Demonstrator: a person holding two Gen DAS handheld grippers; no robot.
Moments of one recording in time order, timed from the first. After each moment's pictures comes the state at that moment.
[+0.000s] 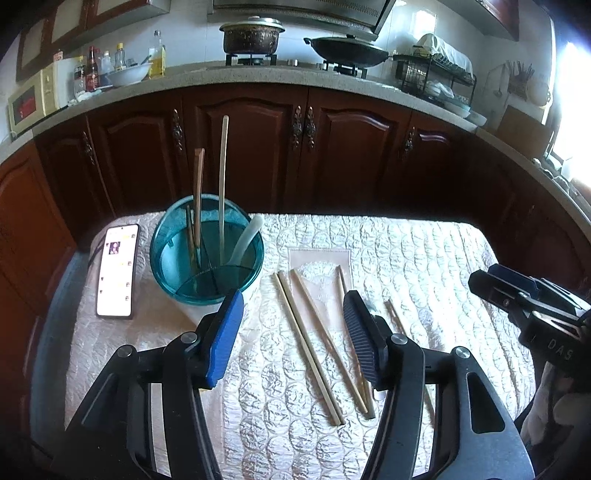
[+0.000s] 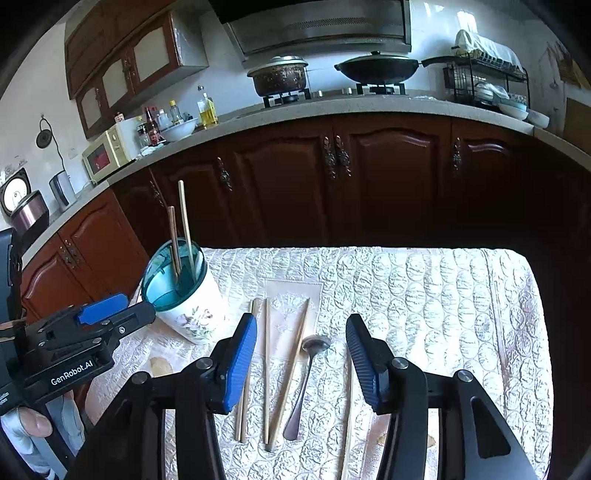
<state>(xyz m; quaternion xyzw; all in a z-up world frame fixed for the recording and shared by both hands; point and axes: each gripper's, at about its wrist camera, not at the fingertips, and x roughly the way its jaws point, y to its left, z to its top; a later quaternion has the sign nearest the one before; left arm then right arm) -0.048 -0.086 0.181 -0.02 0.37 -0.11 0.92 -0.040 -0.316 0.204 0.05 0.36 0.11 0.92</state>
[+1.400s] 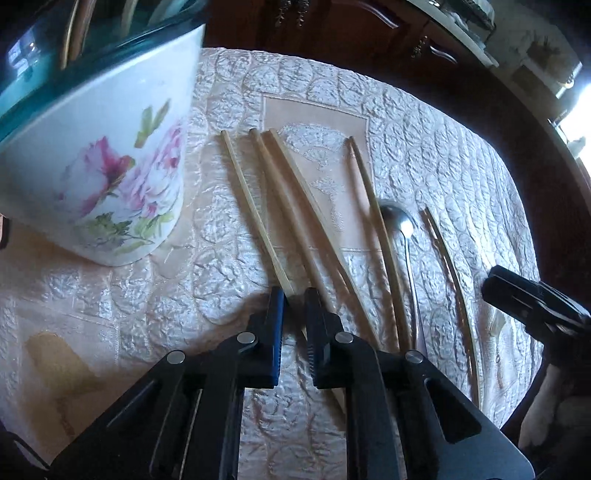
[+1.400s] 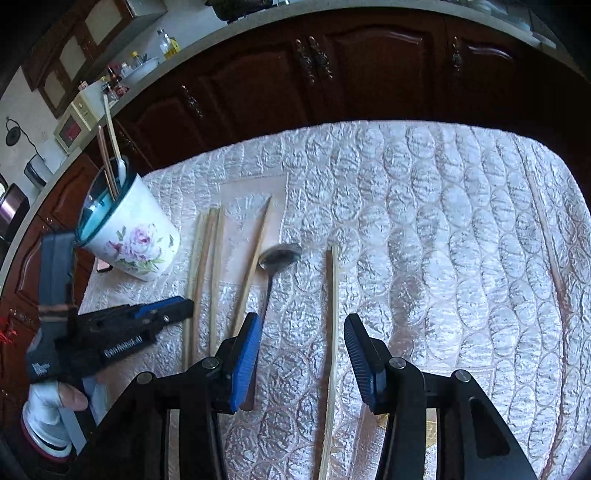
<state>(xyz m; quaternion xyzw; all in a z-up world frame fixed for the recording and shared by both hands) 0.023 -0.114 0.029 -0.05 0.53 -0.18 0.82 0.001 -0.341 0.076 0.09 0.50 0.10 0.85</state>
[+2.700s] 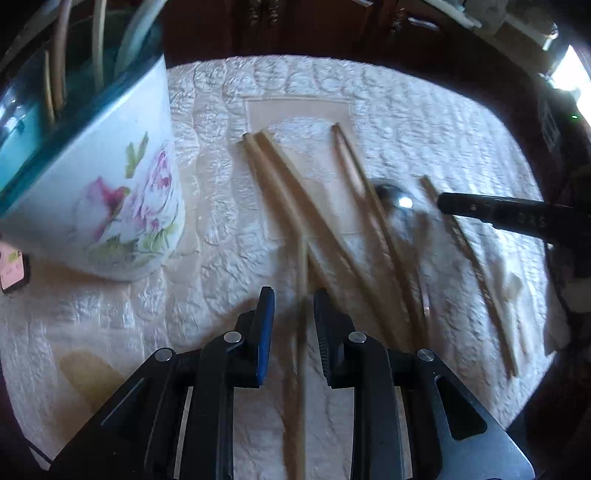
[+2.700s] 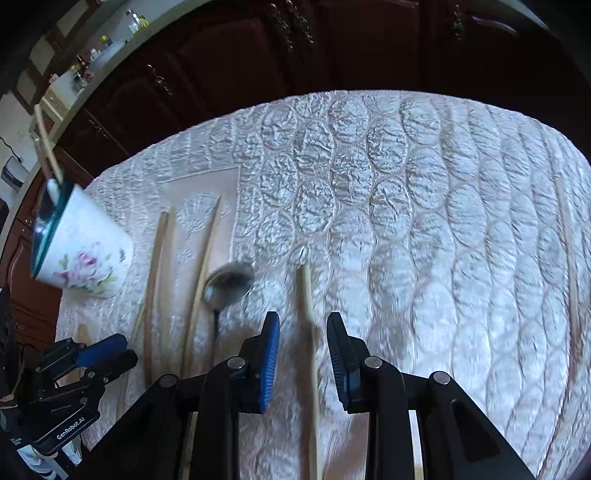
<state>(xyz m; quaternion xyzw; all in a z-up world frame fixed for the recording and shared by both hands) 0.016 -0.126 0.034 0.04 0.54 -0.17 0.82 0.074 -0.351 0.041 0.08 0.56 0.10 0.82</state>
